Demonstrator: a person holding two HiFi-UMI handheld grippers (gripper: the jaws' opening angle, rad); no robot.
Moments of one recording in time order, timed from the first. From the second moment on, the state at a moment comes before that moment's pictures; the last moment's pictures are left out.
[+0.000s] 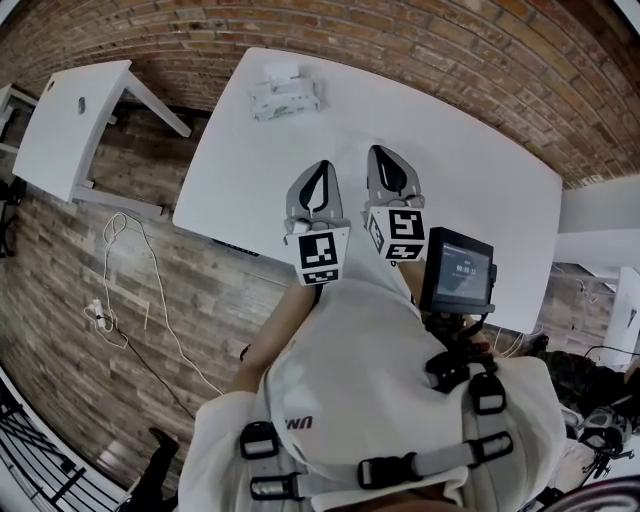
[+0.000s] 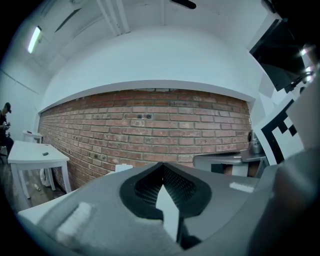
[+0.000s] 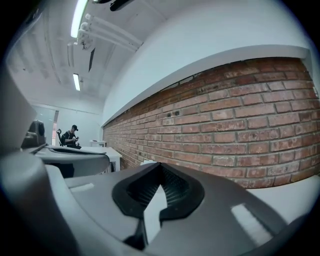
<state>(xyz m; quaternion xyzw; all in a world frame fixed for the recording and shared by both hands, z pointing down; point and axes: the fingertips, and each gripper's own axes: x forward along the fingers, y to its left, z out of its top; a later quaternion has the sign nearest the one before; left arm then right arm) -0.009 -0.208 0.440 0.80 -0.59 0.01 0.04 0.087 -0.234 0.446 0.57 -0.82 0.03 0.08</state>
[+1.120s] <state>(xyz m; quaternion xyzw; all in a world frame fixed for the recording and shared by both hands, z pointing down) -0.054 -0.210 0.444 0.77 -0.64 0.02 0.05 0.088 -0.230 0.446 0.57 -0.82 0.02 0.08</state>
